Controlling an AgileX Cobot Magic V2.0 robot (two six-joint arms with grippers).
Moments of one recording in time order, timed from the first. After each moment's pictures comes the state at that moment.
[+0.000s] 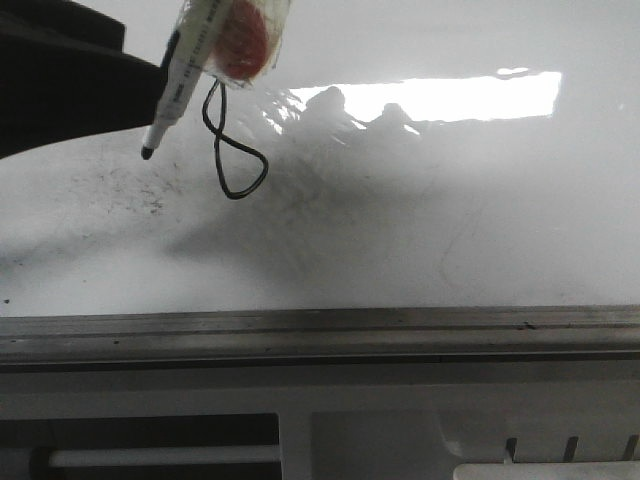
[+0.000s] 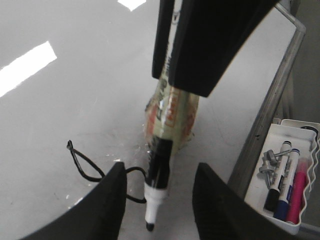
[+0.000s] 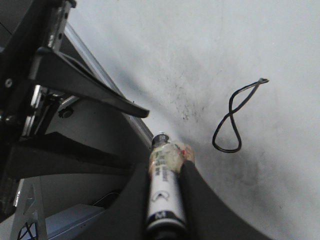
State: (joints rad) left arm -0.77 0.93 -0.37 0.43 -0.32 -0.06; right arm 0.86 1.28 -1.21 0.18 0.75 -0.12
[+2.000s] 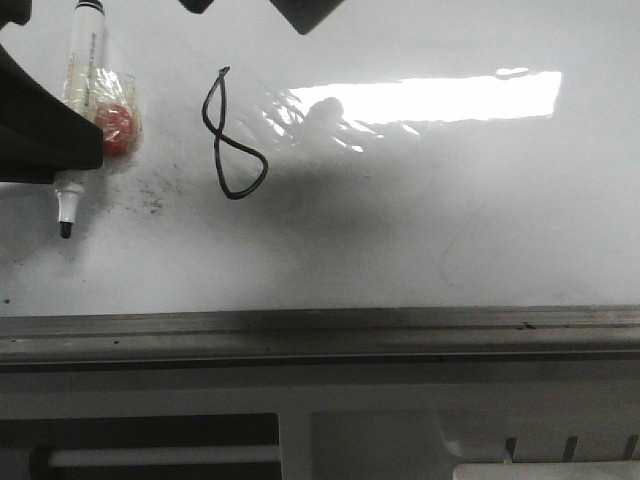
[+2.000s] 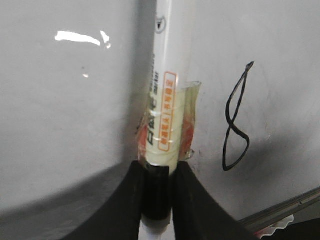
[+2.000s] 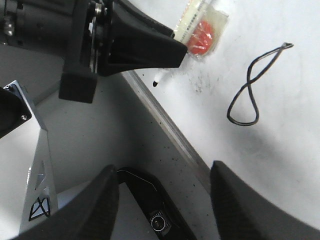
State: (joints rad) left arm -0.61 1.02 -0.51 -0.42 0.09 -0.14; right arm 0.88 1.28 -1.21 0.20 0.82 -0.11
